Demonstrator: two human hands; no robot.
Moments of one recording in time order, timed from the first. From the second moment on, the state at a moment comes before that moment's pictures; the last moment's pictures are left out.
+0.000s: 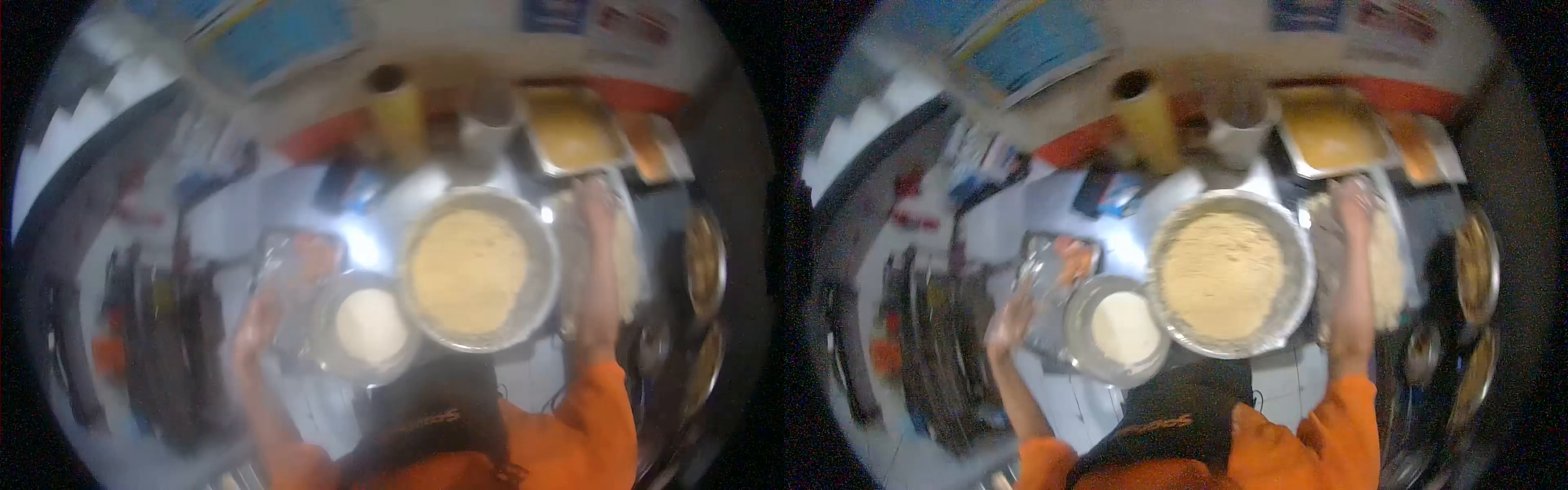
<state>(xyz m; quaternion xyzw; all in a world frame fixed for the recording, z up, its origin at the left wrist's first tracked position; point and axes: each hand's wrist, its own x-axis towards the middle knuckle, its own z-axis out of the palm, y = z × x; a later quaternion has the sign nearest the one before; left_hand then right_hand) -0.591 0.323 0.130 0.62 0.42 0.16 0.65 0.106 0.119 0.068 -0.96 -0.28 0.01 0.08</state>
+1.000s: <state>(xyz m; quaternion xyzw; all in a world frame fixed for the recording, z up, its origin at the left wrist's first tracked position) -0.517 0.370 -0.004 0.74 0.44 0.31 0.40 -0.113 0.141 0.157 -0.81 -0.54 0.04 0.23</state>
